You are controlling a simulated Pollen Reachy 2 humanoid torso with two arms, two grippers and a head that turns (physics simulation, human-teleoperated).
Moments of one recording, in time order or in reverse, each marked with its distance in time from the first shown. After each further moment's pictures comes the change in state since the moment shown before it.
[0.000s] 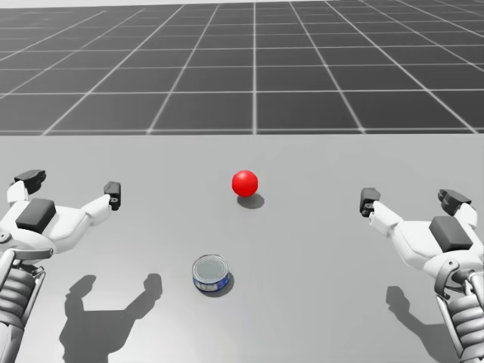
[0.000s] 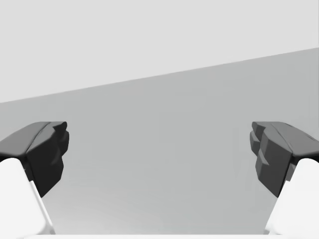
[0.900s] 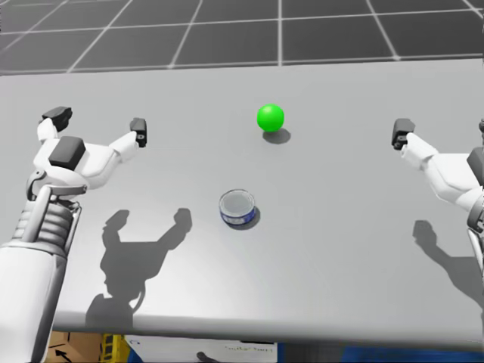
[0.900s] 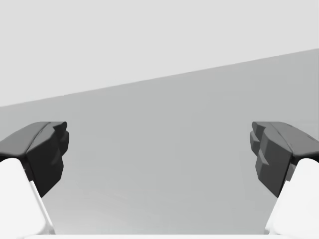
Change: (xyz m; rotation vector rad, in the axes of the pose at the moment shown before) left arm 0.000 -0.001 0.001 -0.001 -0.009 -0.011; right arm 0.001 0.000 0.000 0.003 -0.003 0.005
